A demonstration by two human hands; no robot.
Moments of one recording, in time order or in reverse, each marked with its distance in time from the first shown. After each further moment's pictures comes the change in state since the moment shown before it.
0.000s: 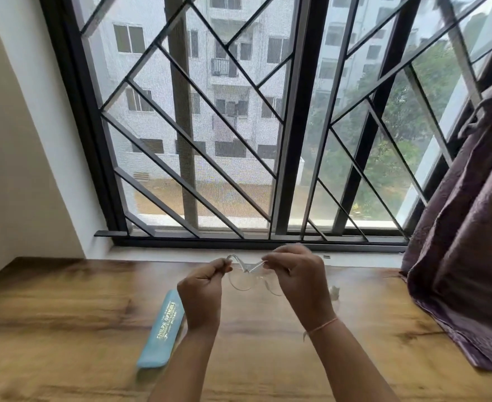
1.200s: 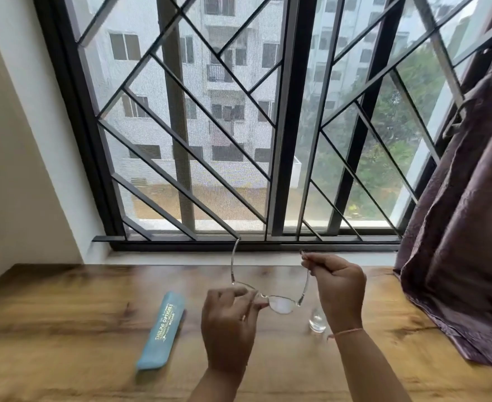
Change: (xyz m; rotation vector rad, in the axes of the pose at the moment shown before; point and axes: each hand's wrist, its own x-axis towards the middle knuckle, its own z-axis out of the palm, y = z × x) left_hand -0.062 0.008 0.002 0.394 -0.110 0.452; right_hand -0.018 0.017 -0.039 0.237 0.288 0.480
